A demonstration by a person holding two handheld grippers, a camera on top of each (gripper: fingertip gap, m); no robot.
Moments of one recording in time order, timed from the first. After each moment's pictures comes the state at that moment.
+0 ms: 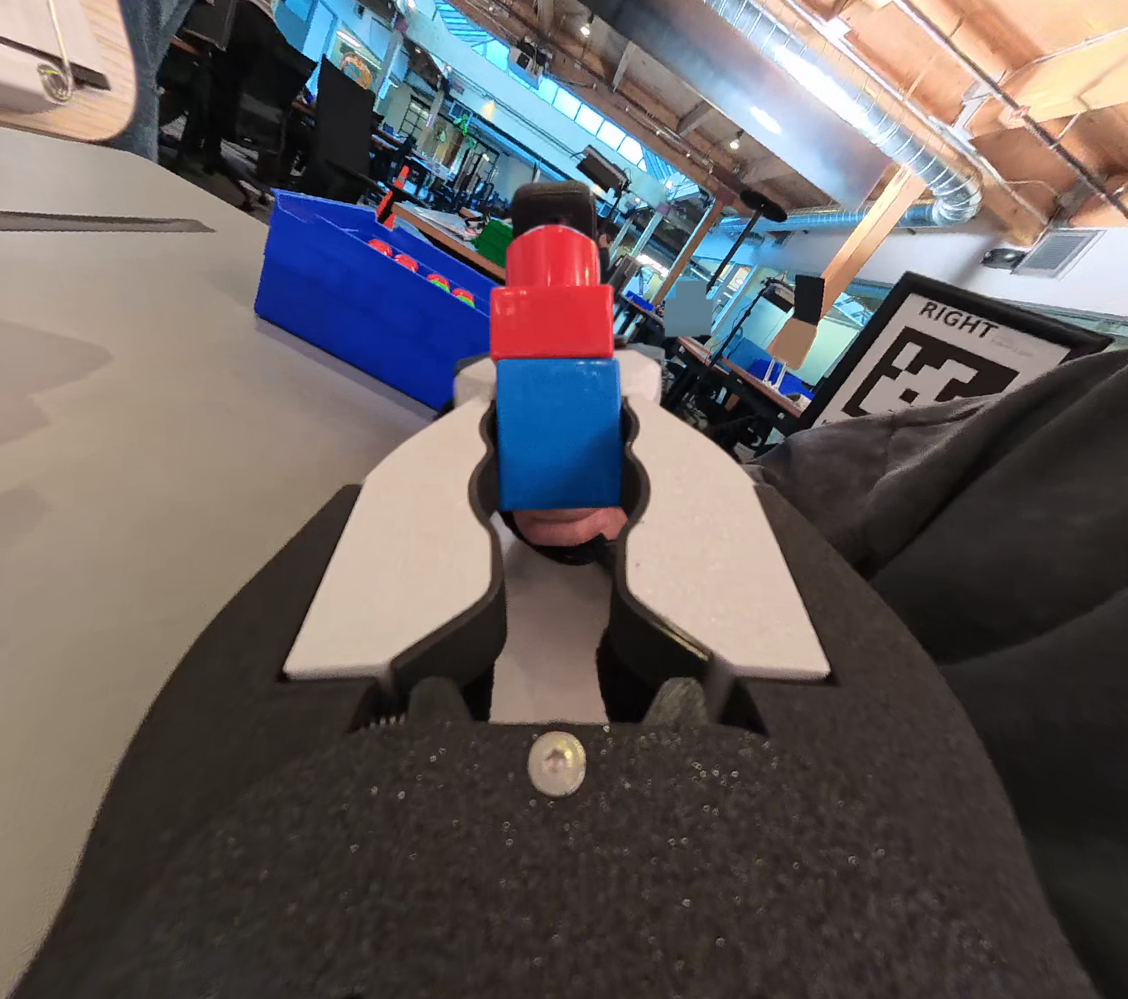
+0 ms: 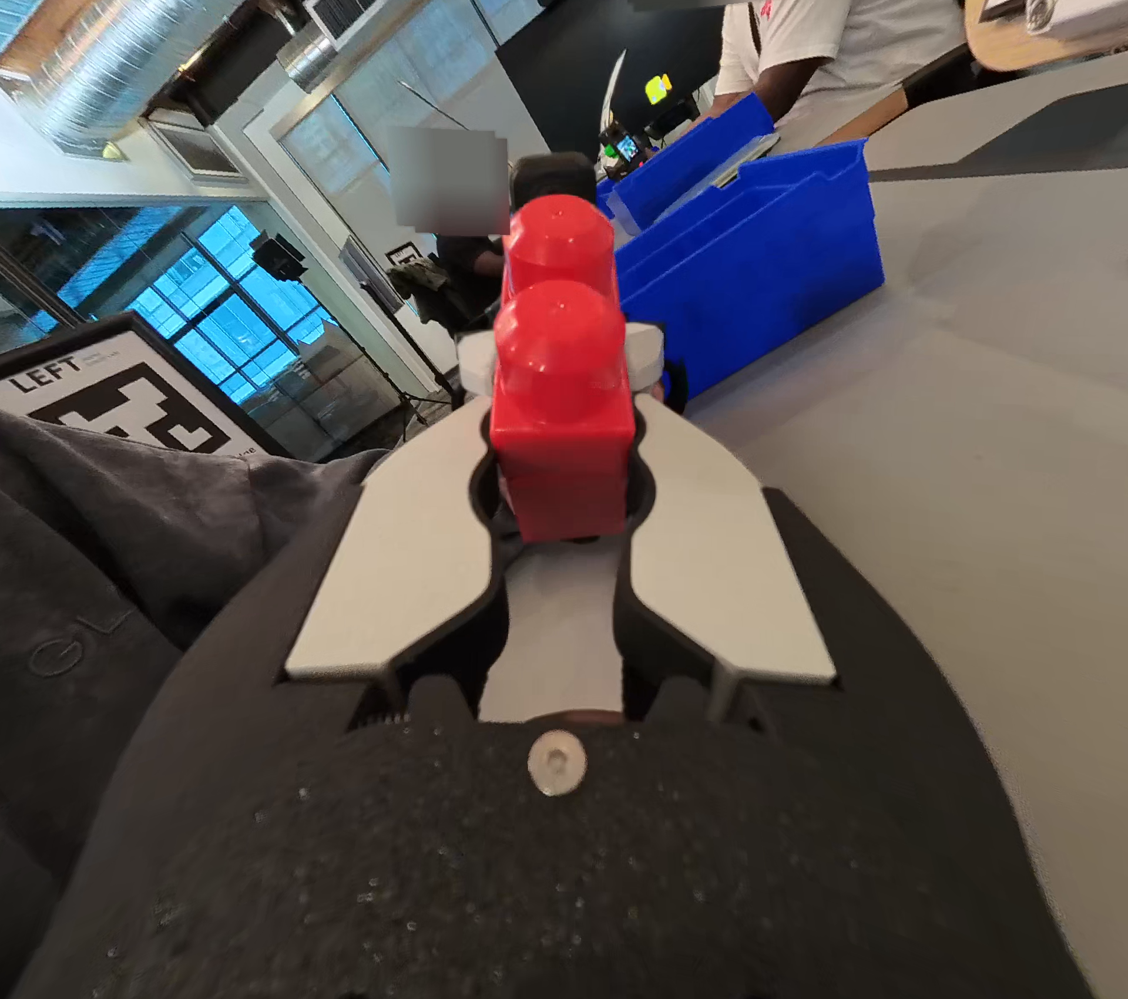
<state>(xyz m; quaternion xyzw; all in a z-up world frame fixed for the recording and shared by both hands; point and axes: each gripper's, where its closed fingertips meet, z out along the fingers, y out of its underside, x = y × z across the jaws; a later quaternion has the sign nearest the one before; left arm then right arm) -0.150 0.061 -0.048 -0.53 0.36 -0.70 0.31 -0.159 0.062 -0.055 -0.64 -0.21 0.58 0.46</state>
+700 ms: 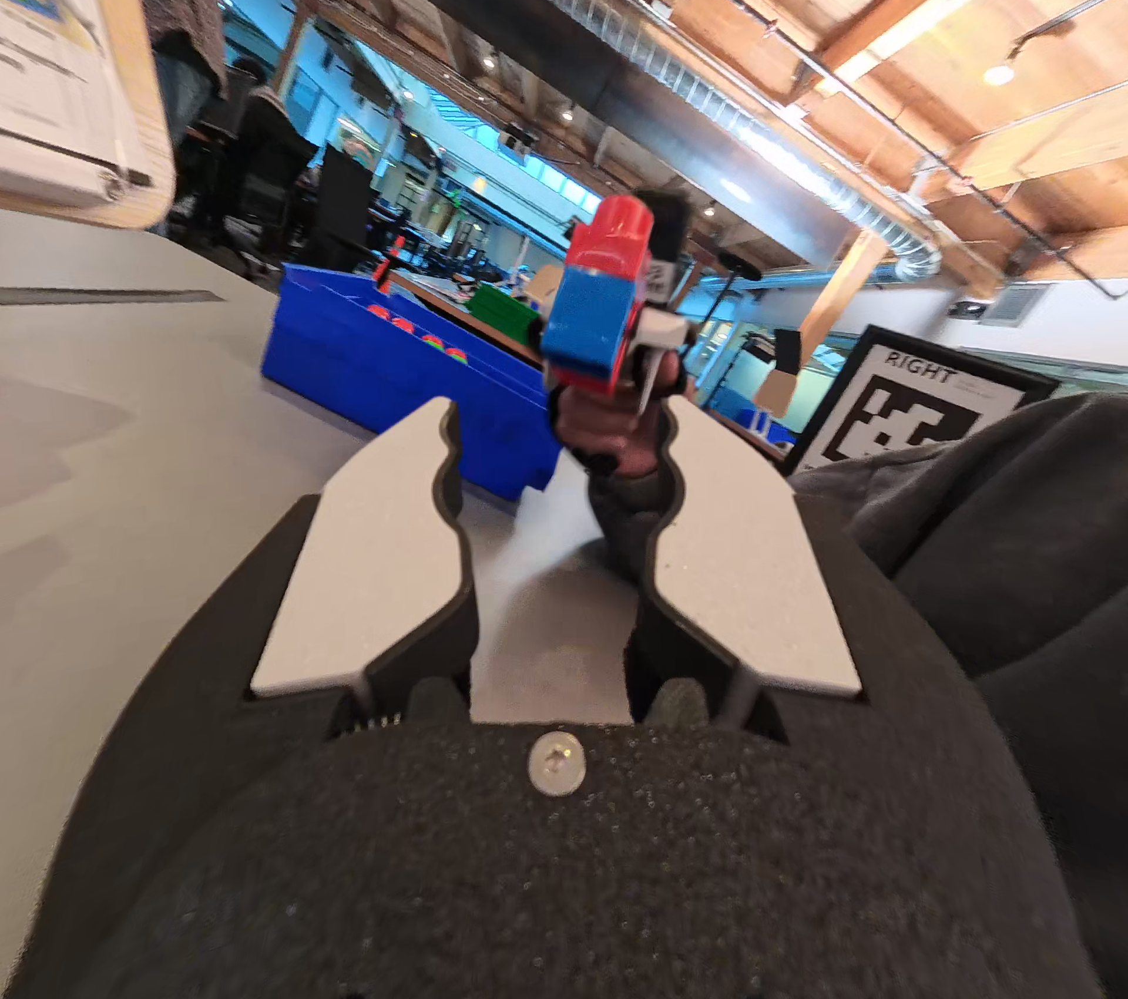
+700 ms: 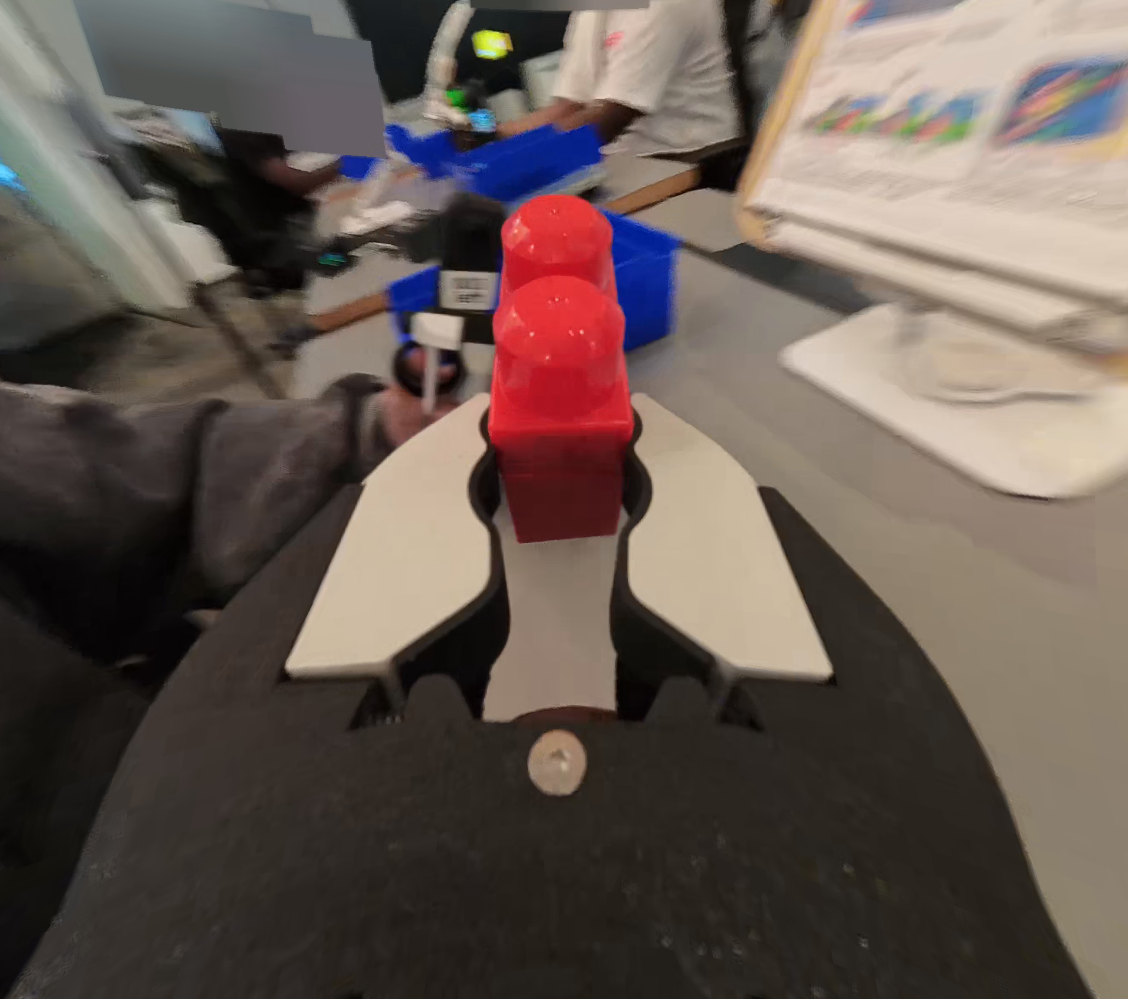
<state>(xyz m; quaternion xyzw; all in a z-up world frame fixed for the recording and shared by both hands) -0.170 0.071 -0.029 -0.50 0.33 -0.72 0.34 -0.080 0.044 0.000 -0.70 -0.26 0.37 0.55</state>
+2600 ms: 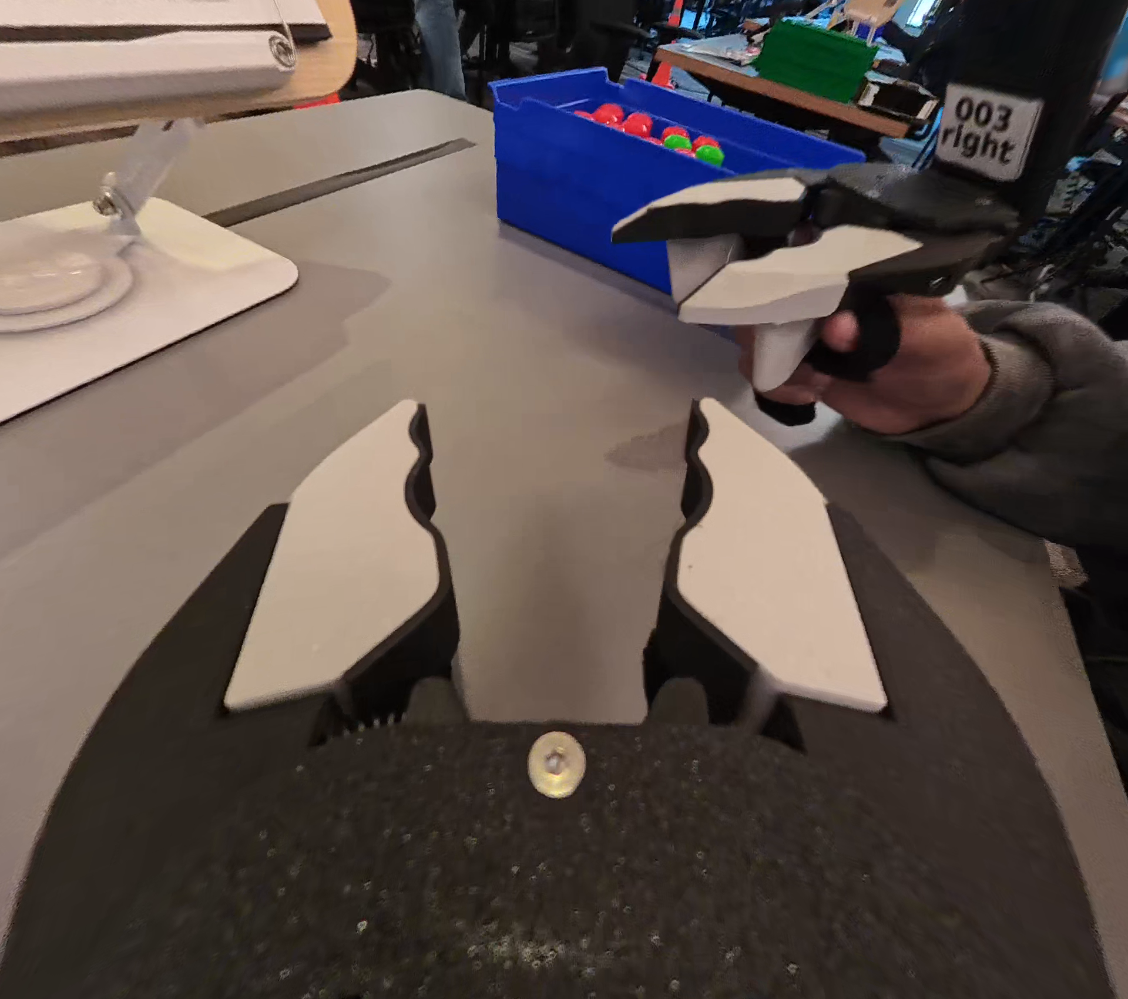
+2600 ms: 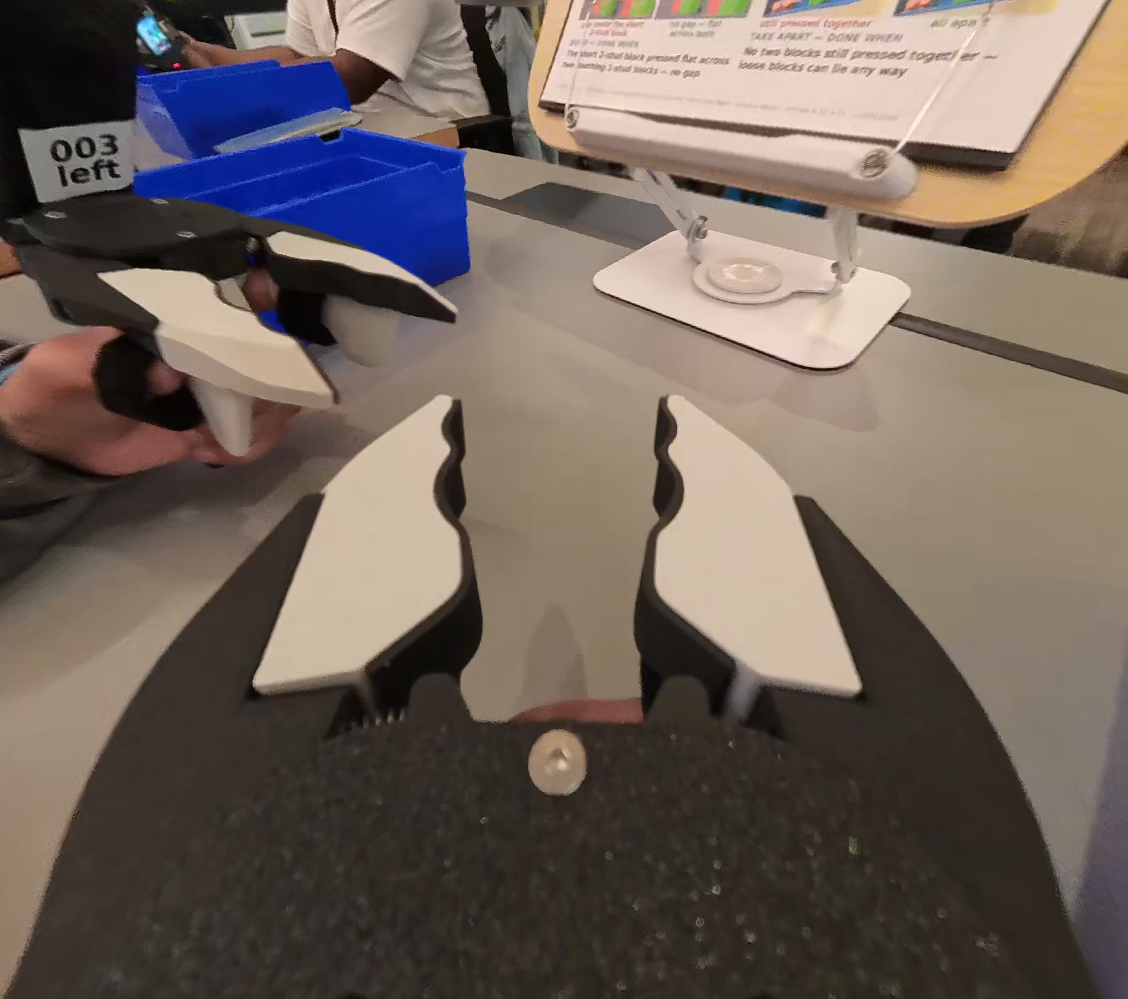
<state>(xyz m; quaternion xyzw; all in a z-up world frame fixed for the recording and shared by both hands) -0.144 0.082 -0.099 -0.64 0.45 -0.44 0.43 -0.072 0.074 -0.088 -0.74 -0.17 0.18 0.62</state>
